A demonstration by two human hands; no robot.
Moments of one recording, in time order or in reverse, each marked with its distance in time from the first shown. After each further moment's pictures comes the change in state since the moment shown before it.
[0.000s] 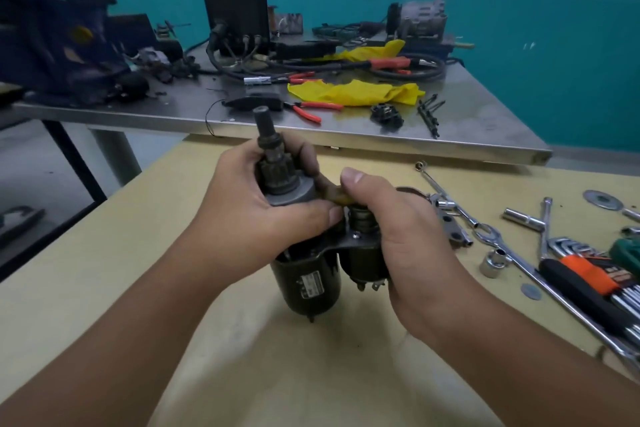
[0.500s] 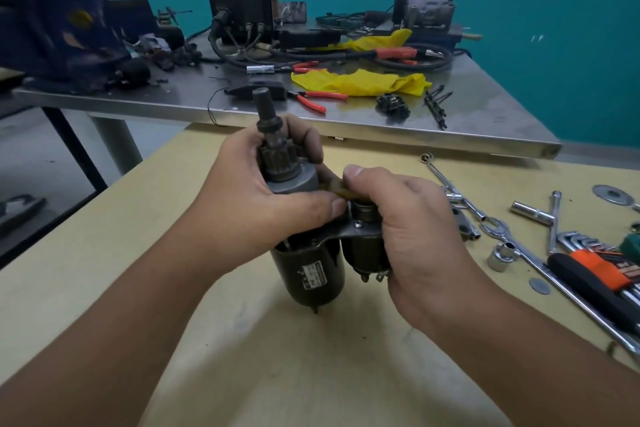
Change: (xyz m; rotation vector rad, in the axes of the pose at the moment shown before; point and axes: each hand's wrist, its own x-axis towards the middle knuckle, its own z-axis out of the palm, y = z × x) left_hand 0.000 0.000 -0.007 -0.016 -0.045 -0.052; right_hand 0.001 -0.001 0.009 0.045 0.096 0.008
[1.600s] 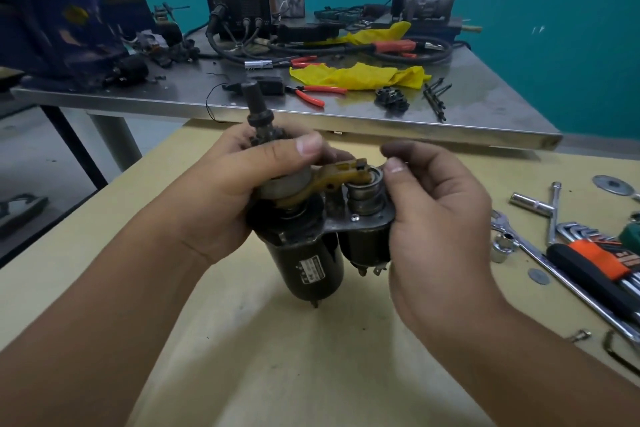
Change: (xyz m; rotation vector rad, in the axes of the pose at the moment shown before) left_hand 0.008 -0.008 -0.014 -0.258 -0.168 -0.151; right_hand -0.004 0.011 -0.005 0.015 0.289 -0.364
